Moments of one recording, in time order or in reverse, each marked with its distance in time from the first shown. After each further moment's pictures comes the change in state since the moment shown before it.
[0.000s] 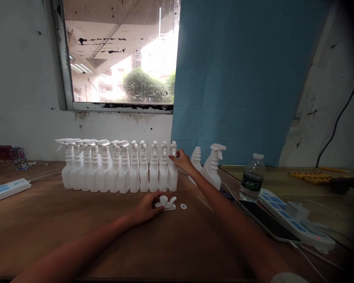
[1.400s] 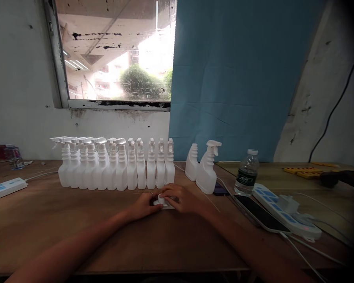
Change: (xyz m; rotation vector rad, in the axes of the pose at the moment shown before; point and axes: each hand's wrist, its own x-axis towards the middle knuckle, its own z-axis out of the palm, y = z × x) left_hand 0.000 0.014 -0.001 0.015 -0.118 0.011; right_hand -0.147 0.002 -0.011 0.025 -0.448 -0.843
